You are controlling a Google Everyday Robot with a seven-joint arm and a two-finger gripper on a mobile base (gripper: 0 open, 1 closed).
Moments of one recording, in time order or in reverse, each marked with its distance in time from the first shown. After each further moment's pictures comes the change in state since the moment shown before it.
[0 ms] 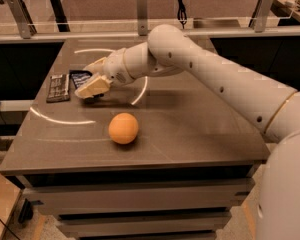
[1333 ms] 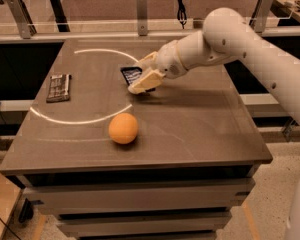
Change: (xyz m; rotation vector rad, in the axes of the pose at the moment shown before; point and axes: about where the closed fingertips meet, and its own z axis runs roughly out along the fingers) arm 0.062 -0.026 -0.134 0.039 0.155 0.013
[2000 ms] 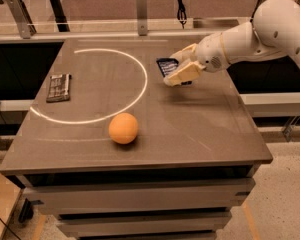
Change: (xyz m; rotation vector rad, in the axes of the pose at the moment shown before) arm 0.035 -0.016 -0.101 0.098 0.019 0.078
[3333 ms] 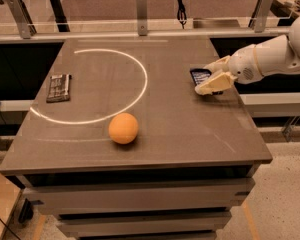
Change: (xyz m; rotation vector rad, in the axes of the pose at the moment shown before) arm 0.077 -0.014 -0.059 0.106 0.093 0.134
